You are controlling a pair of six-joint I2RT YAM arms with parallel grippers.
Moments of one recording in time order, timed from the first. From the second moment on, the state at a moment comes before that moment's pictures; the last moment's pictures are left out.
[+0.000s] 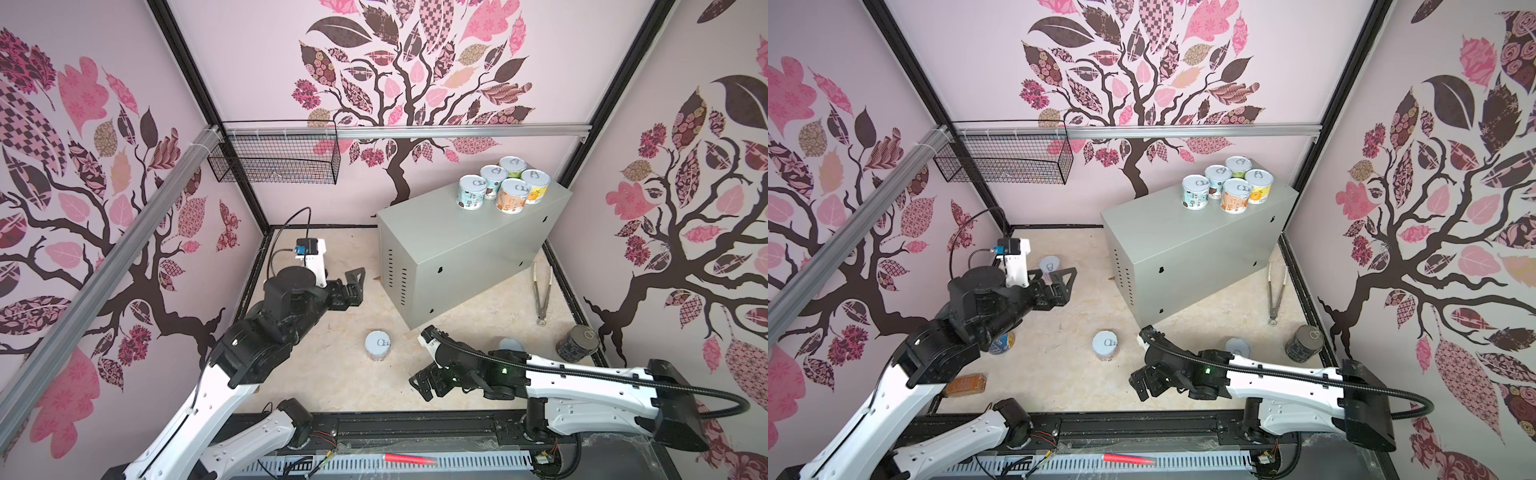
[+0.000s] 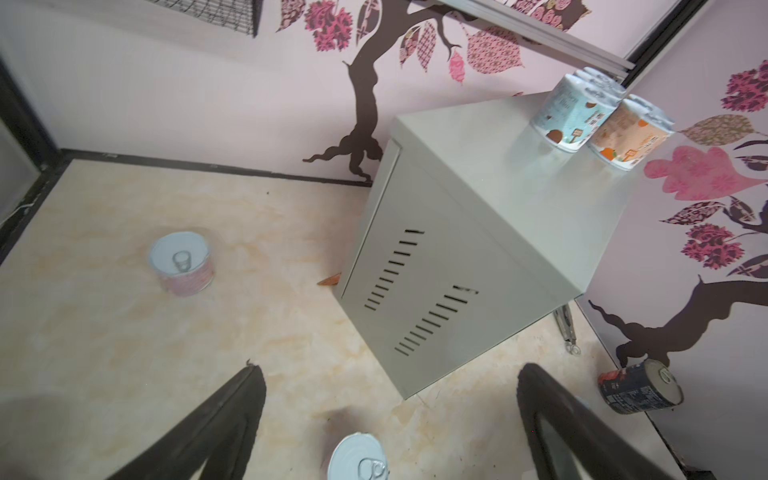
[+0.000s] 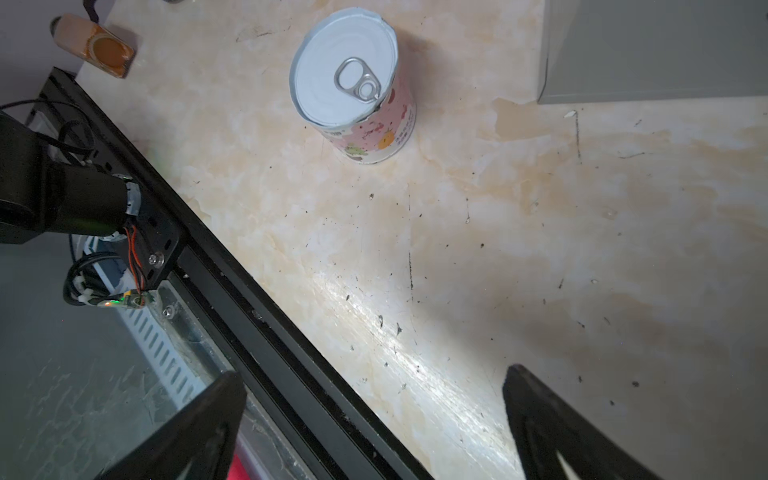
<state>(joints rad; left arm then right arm) -0.68 0.84 1.24 -0.79 -0.31 -0.46 1.24 1.15 0.71 -0.43 0.10 0.65</state>
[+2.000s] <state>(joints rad) -0.27 0.75 0.91 -0.93 0.04 -0.51 1.18 1.96 1.26 -0.27 0.26 0.53</state>
